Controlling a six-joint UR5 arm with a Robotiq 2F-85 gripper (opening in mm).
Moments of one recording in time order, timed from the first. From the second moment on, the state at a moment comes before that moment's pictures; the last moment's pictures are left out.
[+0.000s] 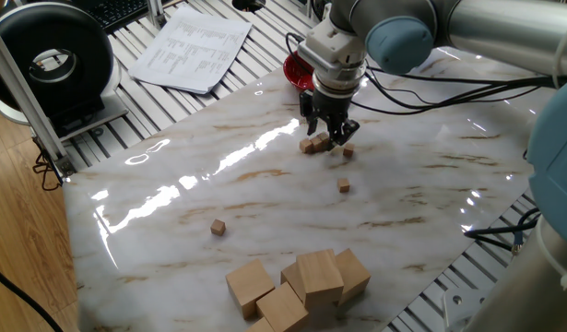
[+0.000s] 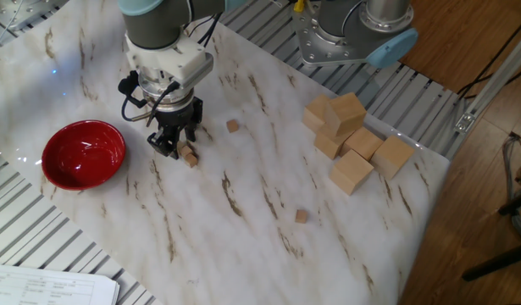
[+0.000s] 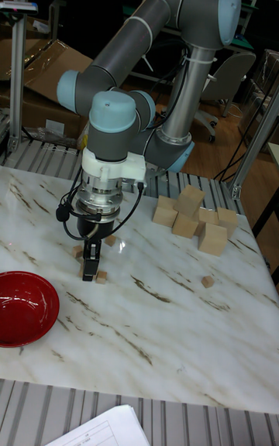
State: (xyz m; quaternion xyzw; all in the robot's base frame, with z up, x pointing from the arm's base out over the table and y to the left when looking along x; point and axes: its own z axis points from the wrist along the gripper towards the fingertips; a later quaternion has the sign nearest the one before) arm 0.527 -0.064 0.006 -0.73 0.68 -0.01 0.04
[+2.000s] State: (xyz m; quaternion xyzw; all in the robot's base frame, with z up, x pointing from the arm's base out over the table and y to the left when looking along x) arm 0.536 -0.042 0.005 -0.72 0.70 0.00 0.04
